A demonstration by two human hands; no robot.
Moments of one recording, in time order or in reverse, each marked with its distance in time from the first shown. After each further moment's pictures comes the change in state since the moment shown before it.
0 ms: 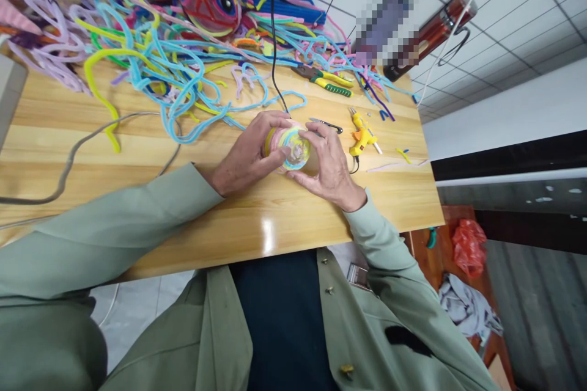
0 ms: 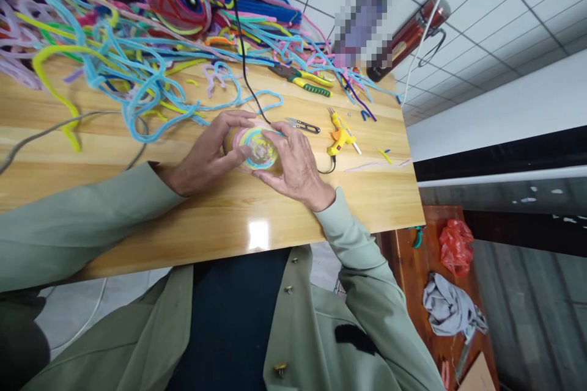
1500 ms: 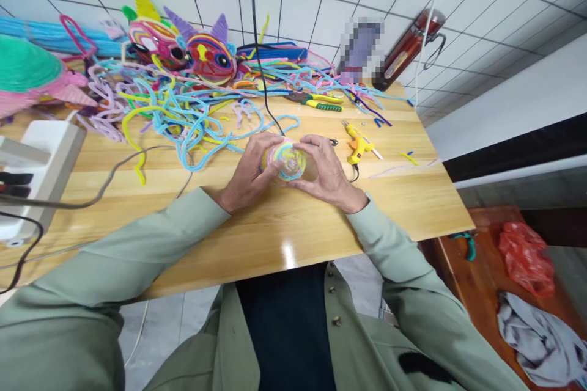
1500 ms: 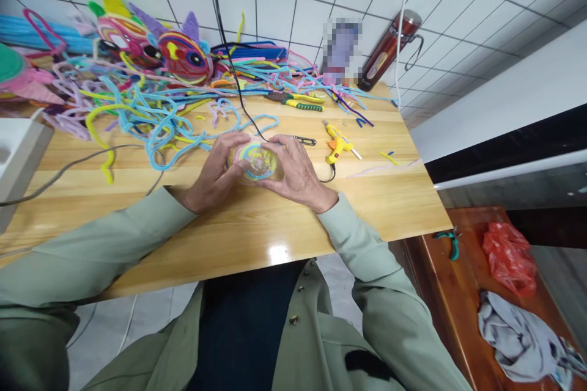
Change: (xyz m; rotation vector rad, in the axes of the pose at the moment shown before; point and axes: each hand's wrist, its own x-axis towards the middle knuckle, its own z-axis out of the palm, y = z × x) left_hand 0.001 -0.007 0.004 0.177 0.039 0.090; right_hand 0.002 0.017 0.007 0.109 0.136 -0.070
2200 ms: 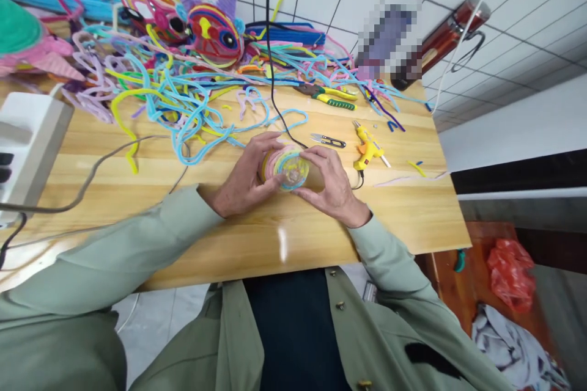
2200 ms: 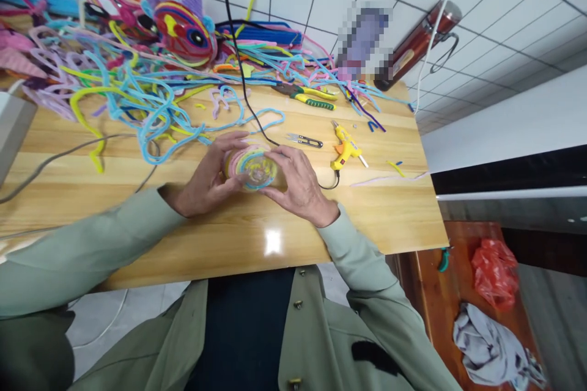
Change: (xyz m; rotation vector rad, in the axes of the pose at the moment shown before) left_hand -0.009 0.010 -0.005 -0.062 -0.025 -0.061; right_hand -0.009 -0.007 -0.006 0.066 -0.078 0.108
